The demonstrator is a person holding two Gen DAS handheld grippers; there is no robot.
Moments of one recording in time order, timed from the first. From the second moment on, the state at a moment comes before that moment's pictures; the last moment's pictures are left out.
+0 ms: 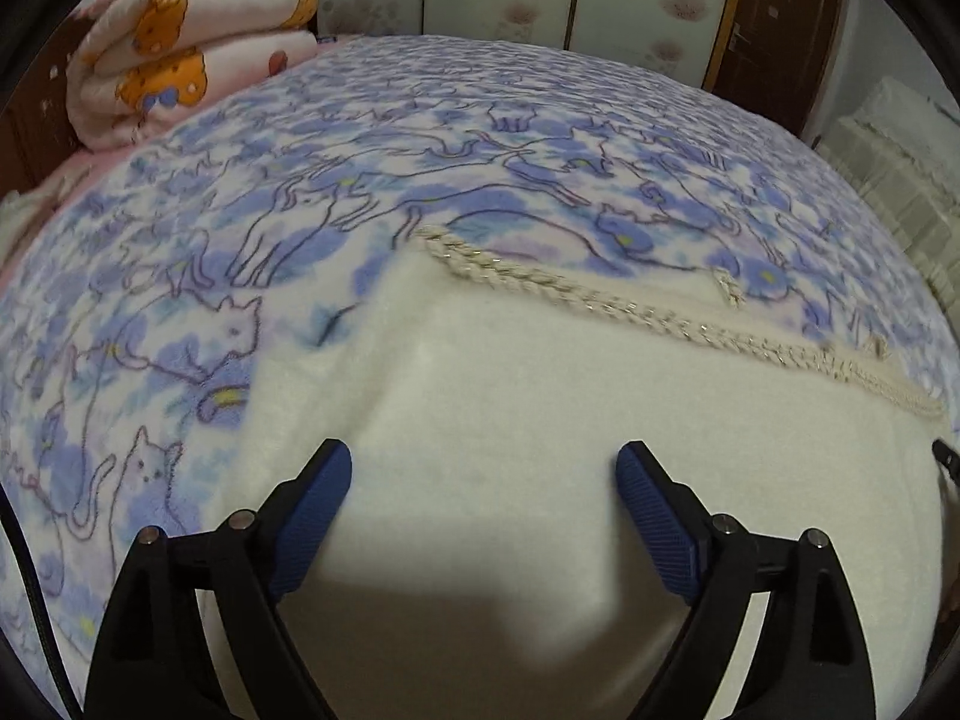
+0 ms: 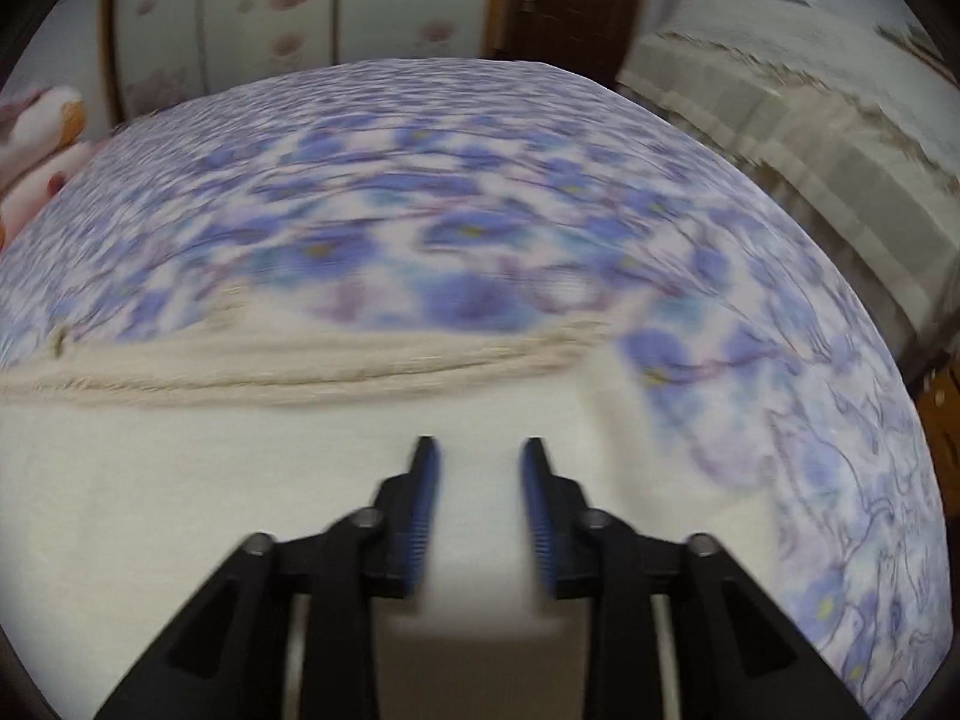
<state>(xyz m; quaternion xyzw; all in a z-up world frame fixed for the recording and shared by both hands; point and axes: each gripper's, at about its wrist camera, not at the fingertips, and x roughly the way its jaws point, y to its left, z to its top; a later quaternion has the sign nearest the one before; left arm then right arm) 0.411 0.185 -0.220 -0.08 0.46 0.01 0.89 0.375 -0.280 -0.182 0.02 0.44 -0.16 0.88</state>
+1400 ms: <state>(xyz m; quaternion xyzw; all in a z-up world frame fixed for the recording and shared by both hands) 0.206 0.206 -0.224 -0.17 0.50 0.10 0.84 0.161 -0.261 -0.176 0.03 0.47 -0.13 0.87</state>
